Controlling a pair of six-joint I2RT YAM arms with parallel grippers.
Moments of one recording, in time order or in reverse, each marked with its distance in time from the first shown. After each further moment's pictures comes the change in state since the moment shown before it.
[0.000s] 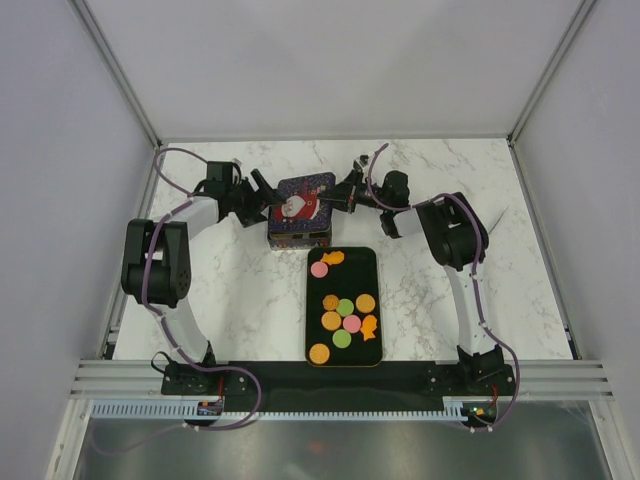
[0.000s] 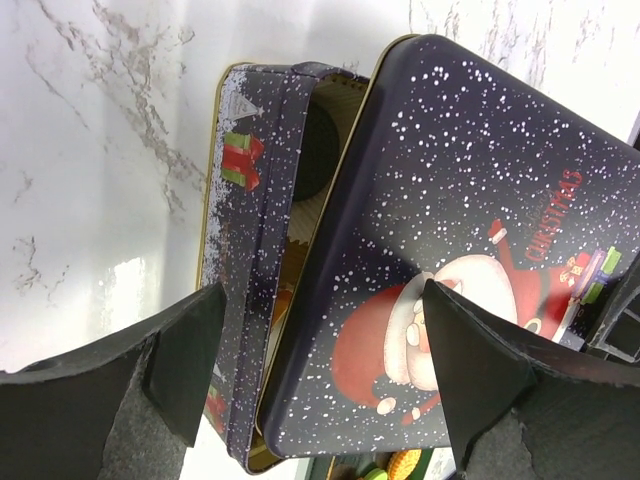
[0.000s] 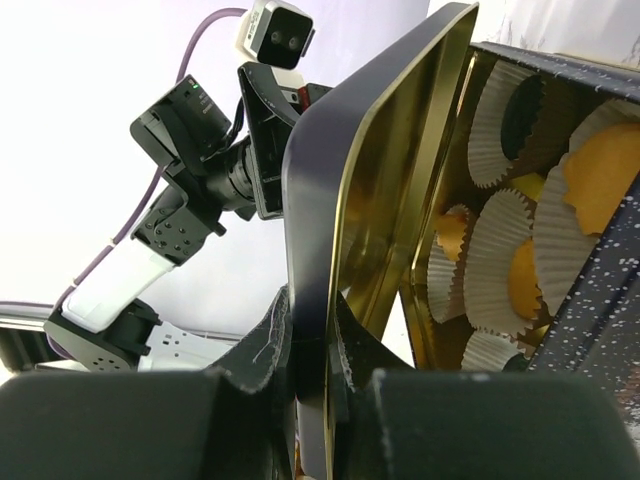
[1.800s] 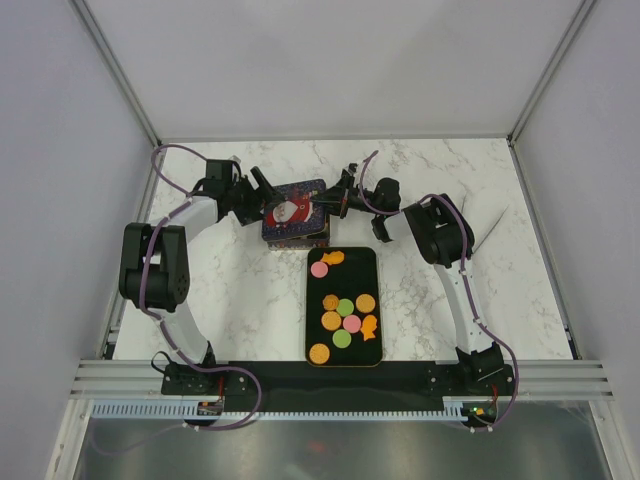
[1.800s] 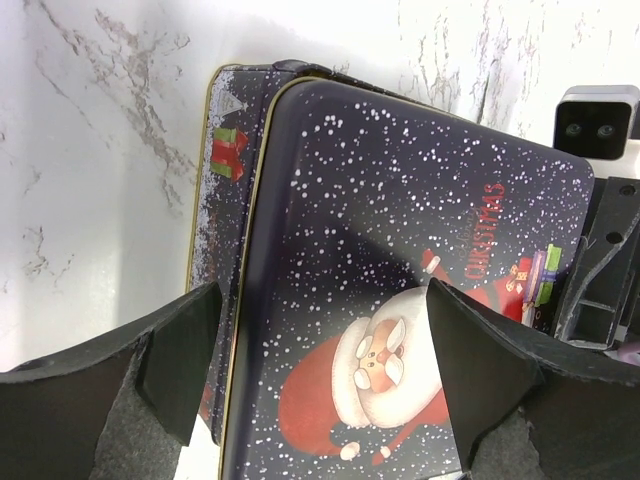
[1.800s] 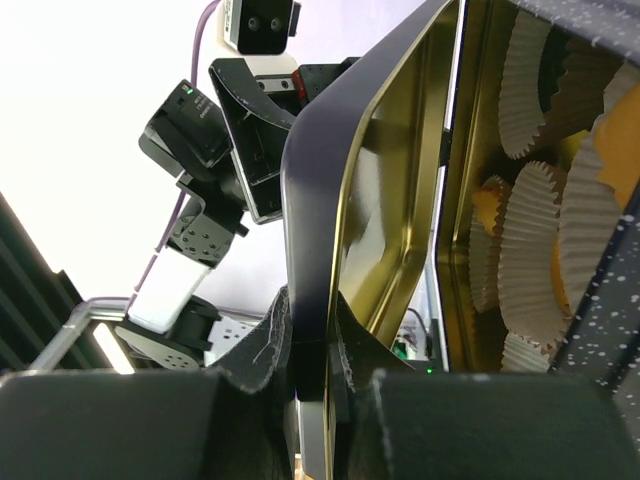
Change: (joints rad) left arm -0.011 -0.037 0.001 -0.023 -0.036 0.016; right arm 0.036 0.126 0.087 0.142 -0.027 0.289
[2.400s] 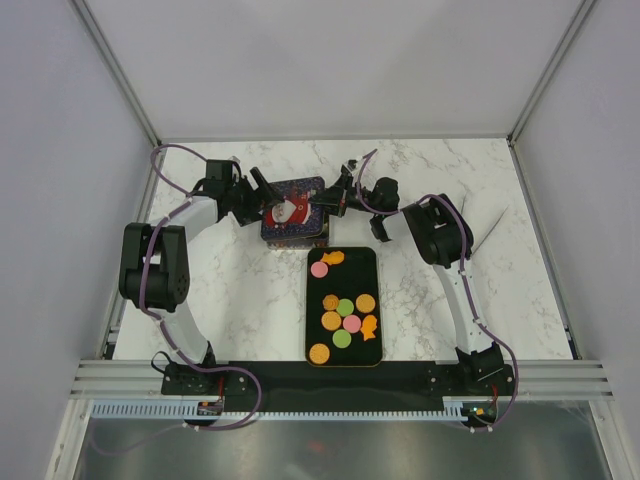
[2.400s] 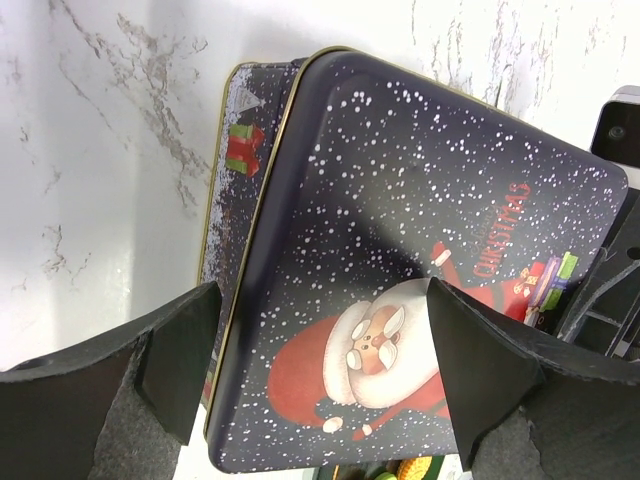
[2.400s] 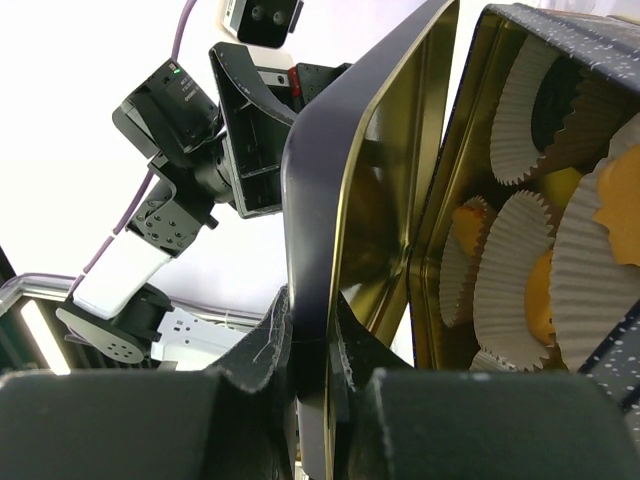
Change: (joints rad) left arm 0.000 0.000 0.000 -0.008 -0.025 0.008; right arm 0.005 0.000 0.011 -0.001 0.008 -0.165
